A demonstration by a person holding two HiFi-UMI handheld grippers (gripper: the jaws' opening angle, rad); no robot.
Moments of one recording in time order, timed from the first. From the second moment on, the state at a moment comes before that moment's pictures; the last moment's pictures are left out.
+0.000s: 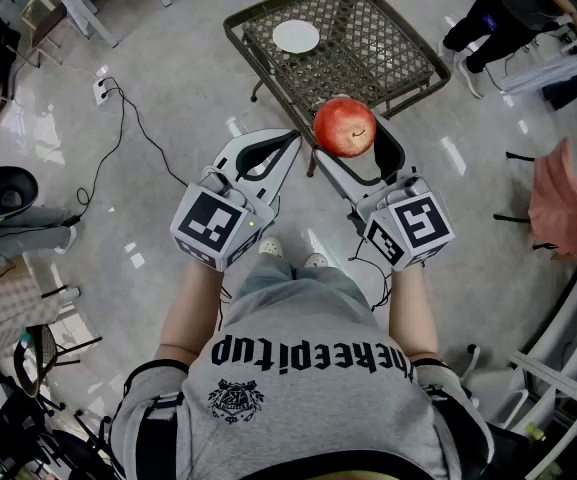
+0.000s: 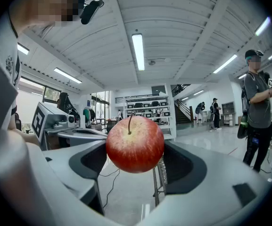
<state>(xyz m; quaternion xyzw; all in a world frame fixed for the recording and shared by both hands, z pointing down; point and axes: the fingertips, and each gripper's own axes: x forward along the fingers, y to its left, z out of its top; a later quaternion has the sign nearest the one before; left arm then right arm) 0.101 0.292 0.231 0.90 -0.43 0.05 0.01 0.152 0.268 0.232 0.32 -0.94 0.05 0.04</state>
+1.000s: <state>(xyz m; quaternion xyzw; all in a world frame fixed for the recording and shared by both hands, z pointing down) 0.036 0.280 0.241 0.91 -0.42 0.04 0.00 0.095 0.258 0.234 0.35 -0.94 0.05 0.02</state>
